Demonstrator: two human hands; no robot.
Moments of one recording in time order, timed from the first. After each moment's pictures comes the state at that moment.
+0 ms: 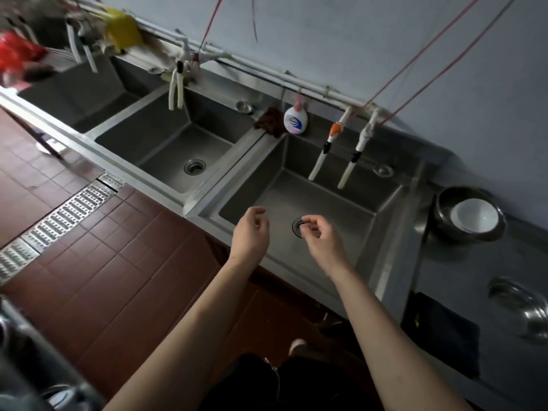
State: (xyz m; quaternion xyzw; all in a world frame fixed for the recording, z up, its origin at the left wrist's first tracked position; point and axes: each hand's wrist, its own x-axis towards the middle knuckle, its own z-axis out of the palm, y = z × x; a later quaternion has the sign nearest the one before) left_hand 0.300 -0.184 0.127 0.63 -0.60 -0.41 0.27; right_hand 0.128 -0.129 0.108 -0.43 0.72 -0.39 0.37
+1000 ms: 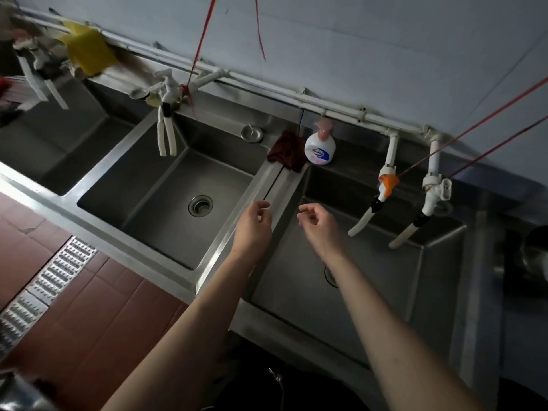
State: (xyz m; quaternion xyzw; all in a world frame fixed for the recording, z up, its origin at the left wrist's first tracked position) left_hand 0.287 -0.504 0.108 0.63 -0.62 -0.42 0.23; right_hand 0.129 -0.452 0.071 -0.37 0.72 -0.42 0.40
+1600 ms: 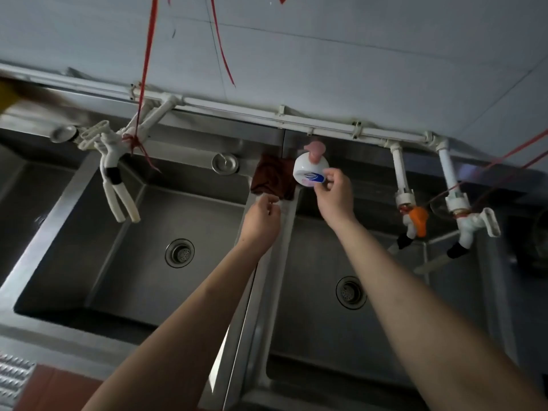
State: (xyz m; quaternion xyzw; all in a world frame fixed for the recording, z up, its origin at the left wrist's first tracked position) left_hand 0.230 -0.698 0.078 0.54 -0.70 -0.46 0.11; right_hand 0.054 -0.646 0.044 -0.27 0.84 -0.43 0.20
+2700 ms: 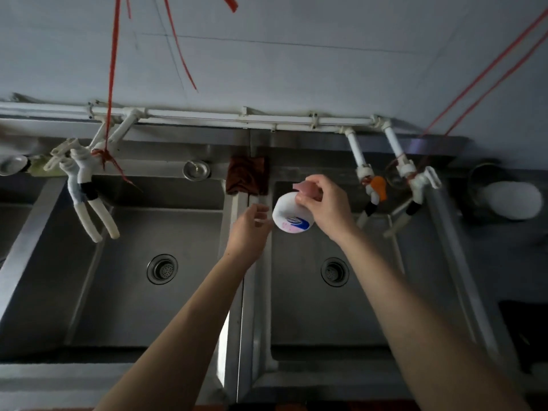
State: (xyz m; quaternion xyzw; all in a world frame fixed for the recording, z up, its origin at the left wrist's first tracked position) left_hand 0.269 -0.659 0.088 0.43 -0.73 -0.52 0.09; right_hand 0.102 -0.555 0.103 -0.31 0.84 -0.42 0.18
